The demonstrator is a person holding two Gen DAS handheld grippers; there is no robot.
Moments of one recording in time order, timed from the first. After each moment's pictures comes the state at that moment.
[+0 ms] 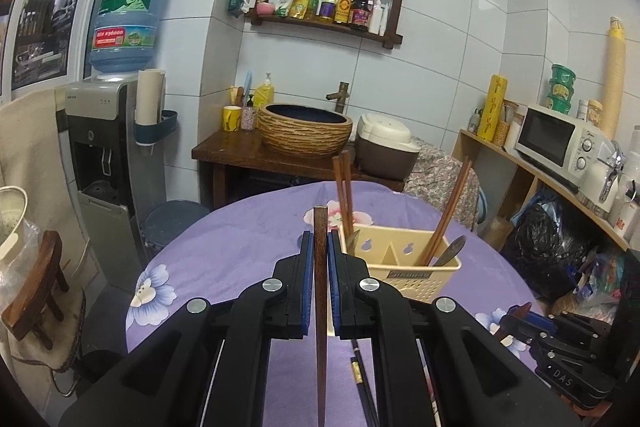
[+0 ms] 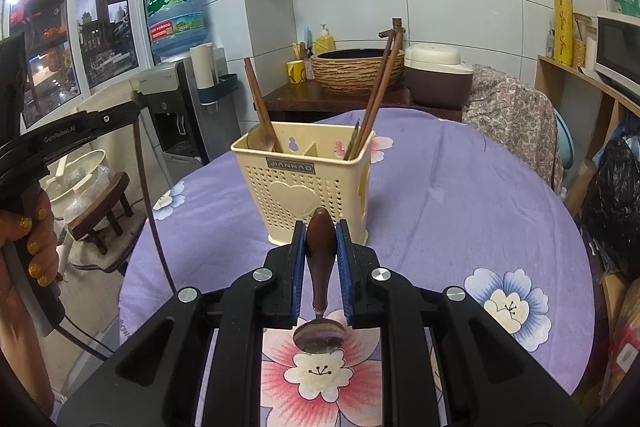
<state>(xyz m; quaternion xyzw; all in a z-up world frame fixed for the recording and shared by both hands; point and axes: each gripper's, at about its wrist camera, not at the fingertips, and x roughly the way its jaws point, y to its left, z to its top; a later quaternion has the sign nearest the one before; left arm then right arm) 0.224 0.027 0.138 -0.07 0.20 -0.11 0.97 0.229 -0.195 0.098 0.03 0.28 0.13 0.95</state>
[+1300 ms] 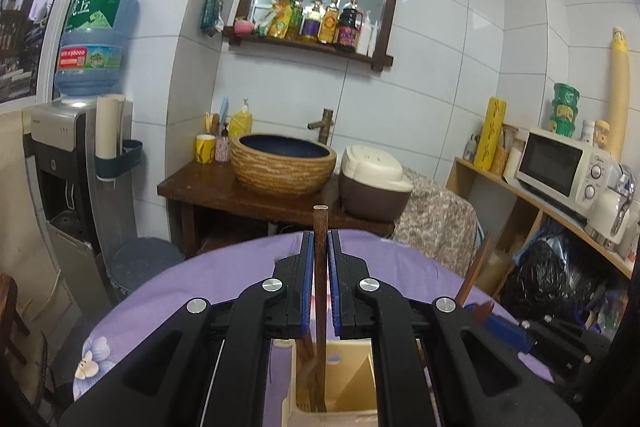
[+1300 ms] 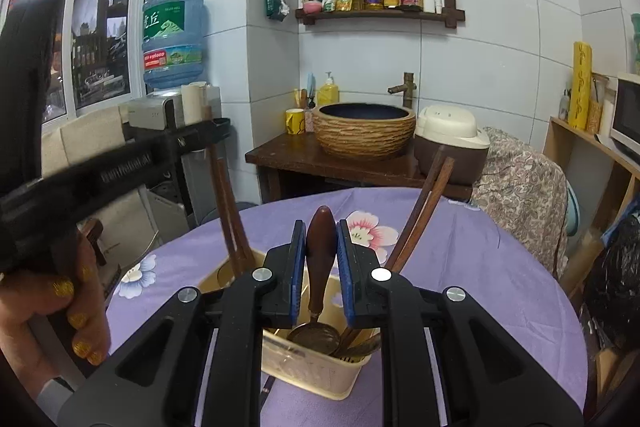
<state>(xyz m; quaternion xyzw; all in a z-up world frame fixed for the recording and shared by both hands) 0.327 -0.023 0.149 -0.08 0.16 -0.12 0.98 0.347 -0.161 0.134 -0.01 0.20 0.12 0.97</state>
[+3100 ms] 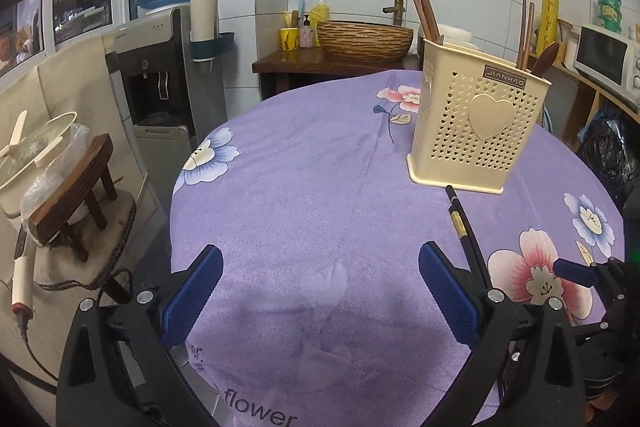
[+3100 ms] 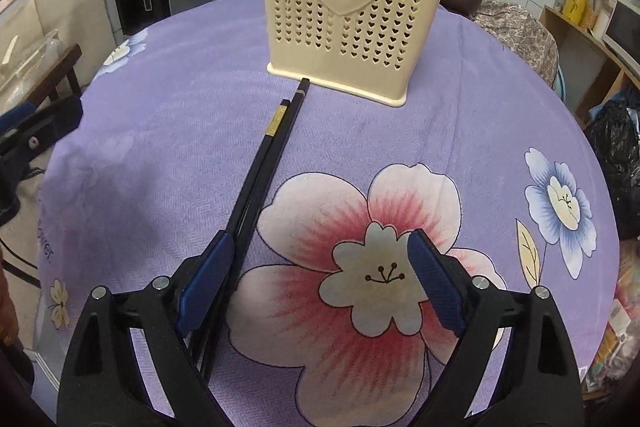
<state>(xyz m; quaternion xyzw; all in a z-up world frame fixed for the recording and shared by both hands) 0.183 0.045 -0.003 -0.01 0.31 0.01 0.95 0.234 -0.114 -0.050 -0.06 0.44 0.05 0.90</state>
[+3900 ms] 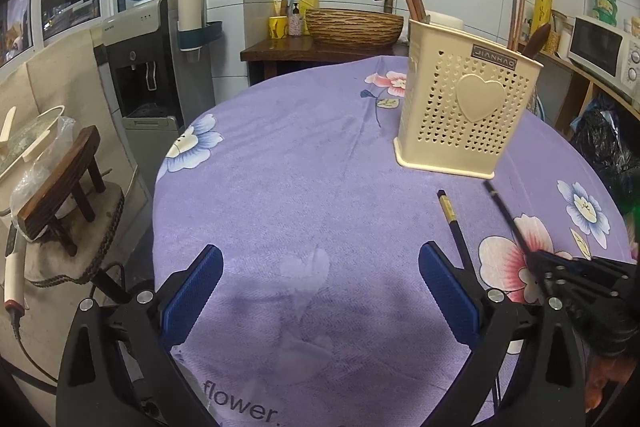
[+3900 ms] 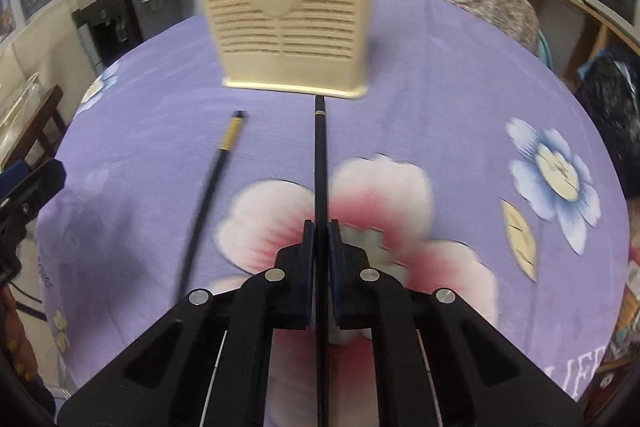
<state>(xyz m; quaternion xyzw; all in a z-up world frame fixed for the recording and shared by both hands) 0.186 0.034 -0.012 -0.01 0.34 -0.01 0.94 0.233 -0.169 -0.050 0.02 0.44 0.01 0.90</state>
